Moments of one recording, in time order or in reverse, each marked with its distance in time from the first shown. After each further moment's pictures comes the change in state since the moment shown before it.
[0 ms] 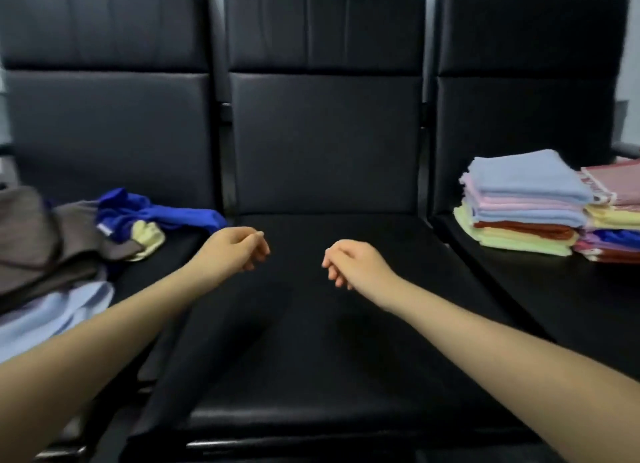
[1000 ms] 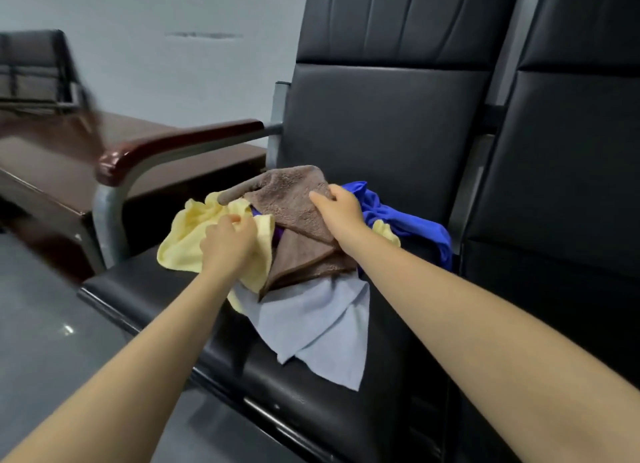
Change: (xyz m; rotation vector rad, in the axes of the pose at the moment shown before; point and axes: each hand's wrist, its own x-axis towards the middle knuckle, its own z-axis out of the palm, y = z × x) left_hand -0.063 -0.242 -0.281 0.086 0.791 -0.591; right_hand 0.145 -0.204 0.397 0.144 -0.253 -0.189
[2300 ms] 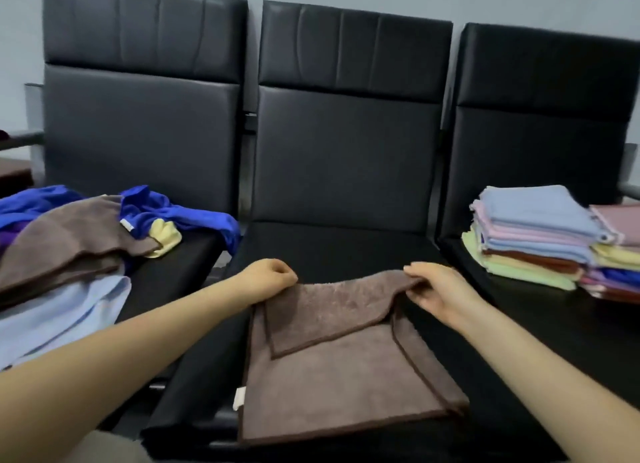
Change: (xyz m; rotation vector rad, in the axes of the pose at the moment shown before) left_hand -0.273 0.178 0.174 0.127 -0.948 0.506; right_hand -0.294 0.105 -0.419 0.531 0.569 0.473
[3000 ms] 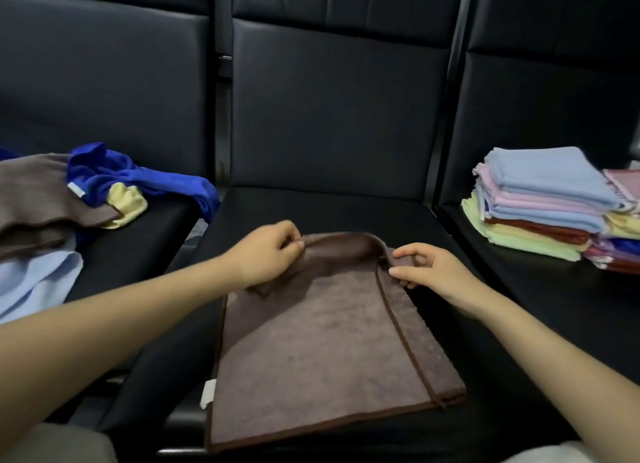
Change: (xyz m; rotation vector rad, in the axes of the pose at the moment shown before) left_hand 0.033 0.002 0.024 0.251 0.079 0.400; right_hand 0.044 0.031 -0.038 -0.700 -0.229 -0.315
